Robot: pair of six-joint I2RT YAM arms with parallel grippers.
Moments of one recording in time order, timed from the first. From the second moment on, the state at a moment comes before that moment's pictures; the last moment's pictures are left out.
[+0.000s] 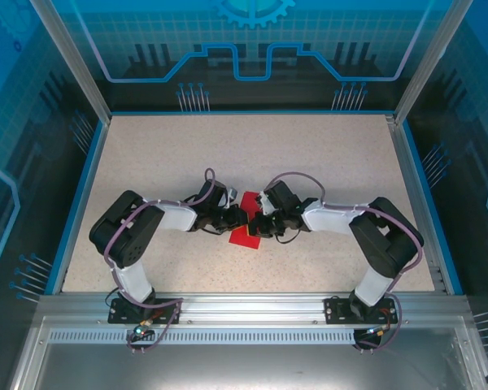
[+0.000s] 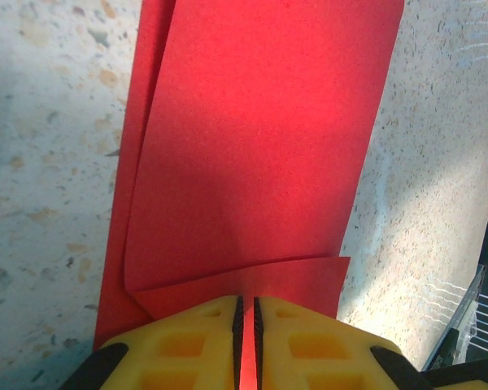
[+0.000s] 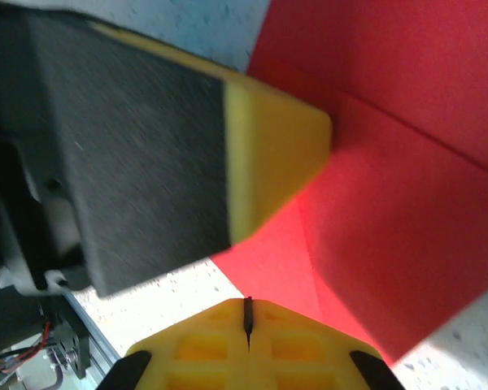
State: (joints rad) left arm -0.51 1.79 0.74 0.16 0.51 -0.84; right arm 0.69 1.71 0.85 -0.15 -0.50 0.72
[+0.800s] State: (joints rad) left arm -0.51 1.79 0.75 0.16 0.51 -0.84; right arm 0.68 1.76 0.79 -0.09 -0.52 0.72
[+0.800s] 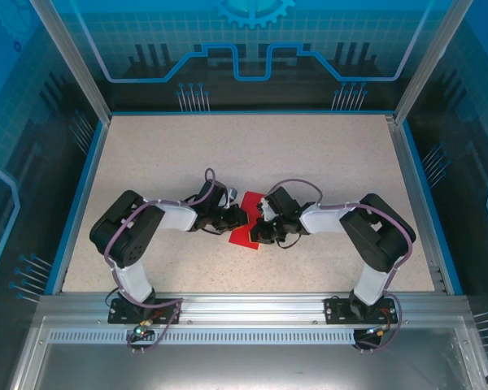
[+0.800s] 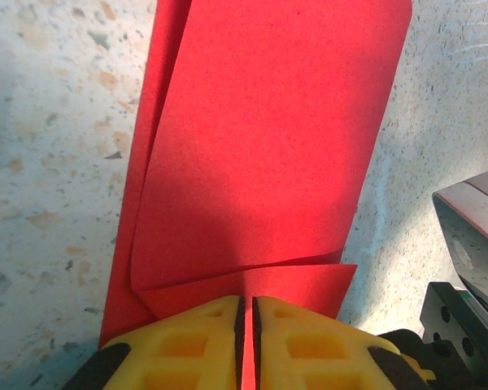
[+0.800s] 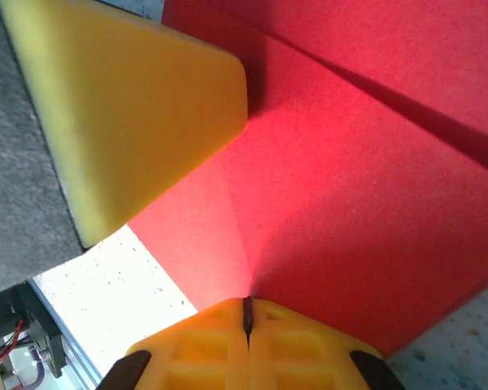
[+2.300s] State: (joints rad) left arm -0.51 1.80 0.76 0.15 0.51 -0.84; right arm 0.66 1.60 0.65 -0.13 -0.55 0.71
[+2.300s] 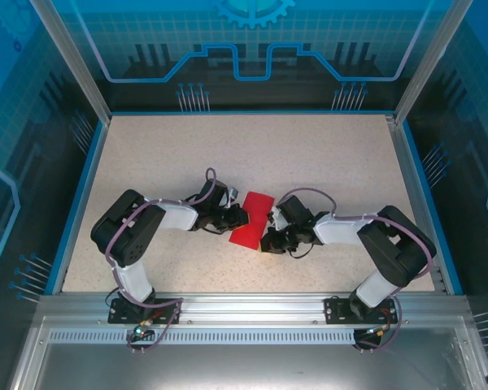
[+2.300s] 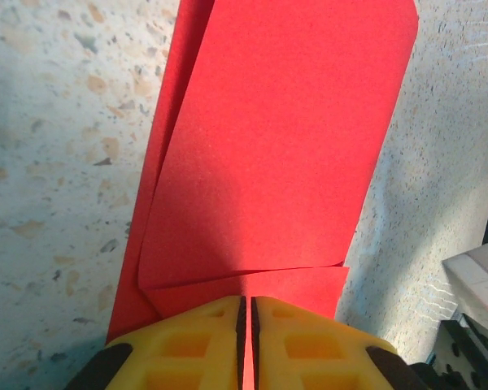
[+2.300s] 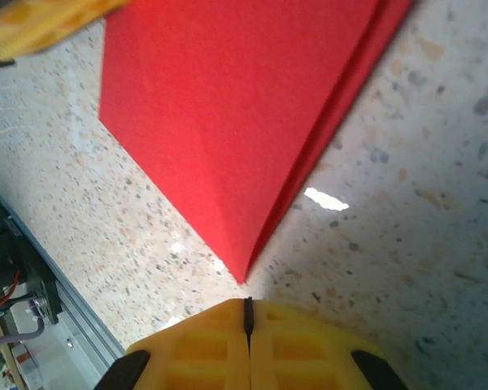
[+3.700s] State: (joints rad) left arm -0.51 1.80 0.76 0.16 0.51 -0.85; right arm 0.61 1.56 0.57 -0.05 -0.55 0.74
